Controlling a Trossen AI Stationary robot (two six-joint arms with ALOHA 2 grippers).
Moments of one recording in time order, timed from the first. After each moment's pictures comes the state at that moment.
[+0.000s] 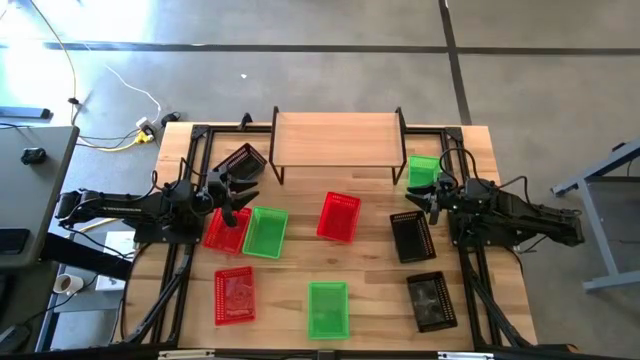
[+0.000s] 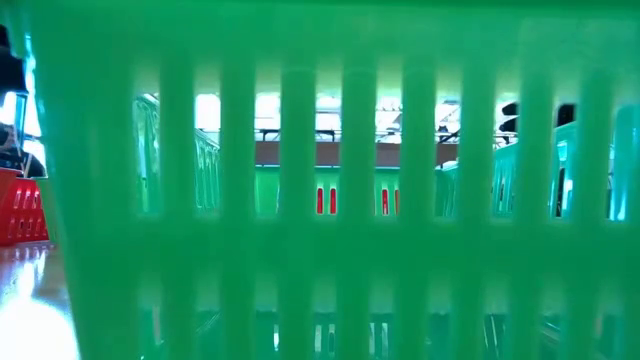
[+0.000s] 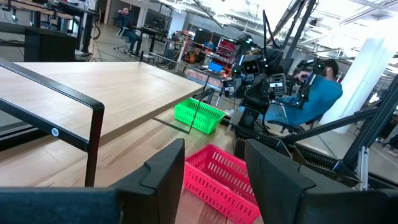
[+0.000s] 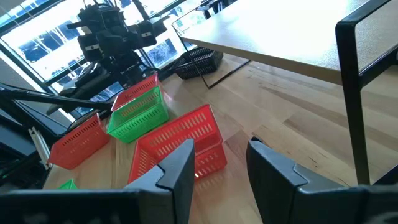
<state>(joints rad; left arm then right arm) 0.18 0.31 0.01 0.33 -0.22 -0.30 -0.17 0.01 0.13 -0.33 0.10 0.49</state>
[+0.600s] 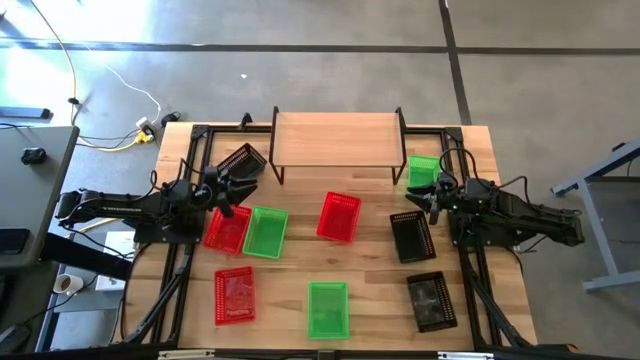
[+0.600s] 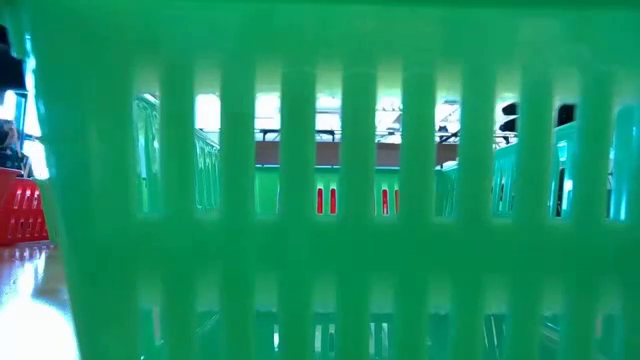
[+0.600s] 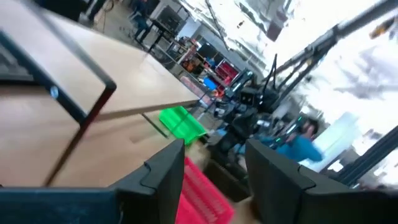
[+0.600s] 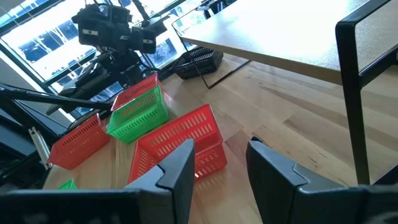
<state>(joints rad) 0.18 0.31 0.01 0.37 -0.27 -0.70 -0.17 0.01 0.13 -0.33 0.10 0.49</state>
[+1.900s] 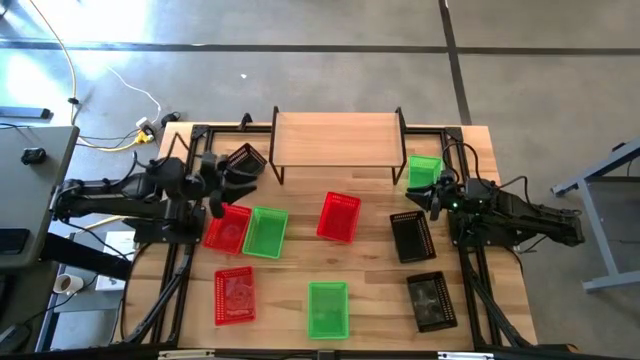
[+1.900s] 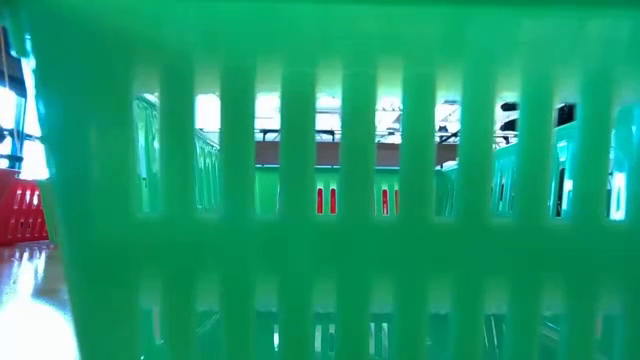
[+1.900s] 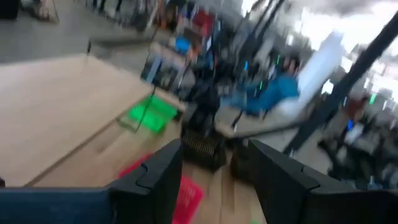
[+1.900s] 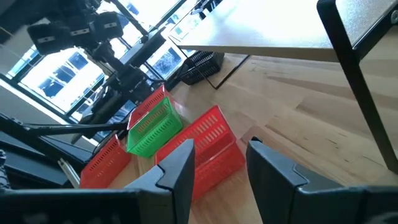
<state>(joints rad) 0.18 0.52 0.54 -0.11 -0.04 -0.46 -0.17 0.01 0.13 -0.32 0.10 0.70</state>
